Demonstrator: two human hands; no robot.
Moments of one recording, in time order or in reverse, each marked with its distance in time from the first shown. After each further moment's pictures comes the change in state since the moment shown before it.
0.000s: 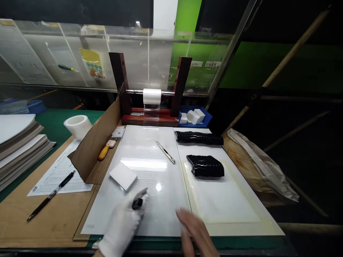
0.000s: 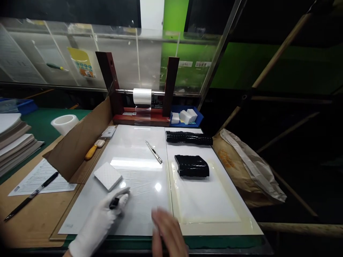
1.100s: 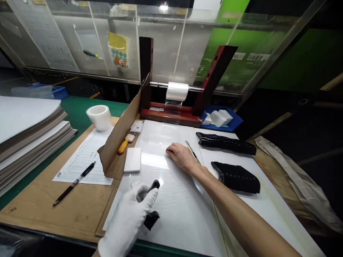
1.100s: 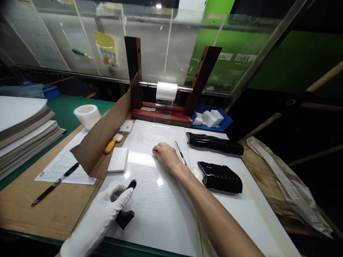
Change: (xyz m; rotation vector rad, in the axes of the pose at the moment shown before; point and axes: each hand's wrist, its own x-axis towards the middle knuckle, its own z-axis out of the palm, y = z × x) left_hand 0.014 0.025 -0.048 -0.030 0.048 -0.136; right_hand 0.215 0.003 0.134 -0.319 -0.737 -0.377
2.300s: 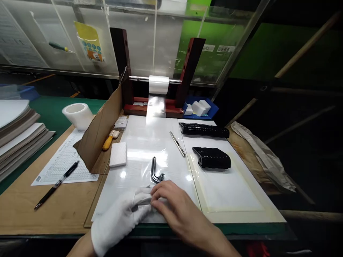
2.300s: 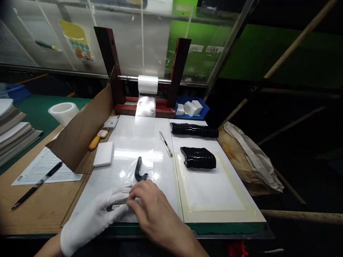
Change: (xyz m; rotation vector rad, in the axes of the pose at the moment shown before) left_hand -0.006 -0.020 -0.006 0.273 -0.635 0.421; right_hand -0.175 -0.101 -0.040 0.757 -0.070 0.111
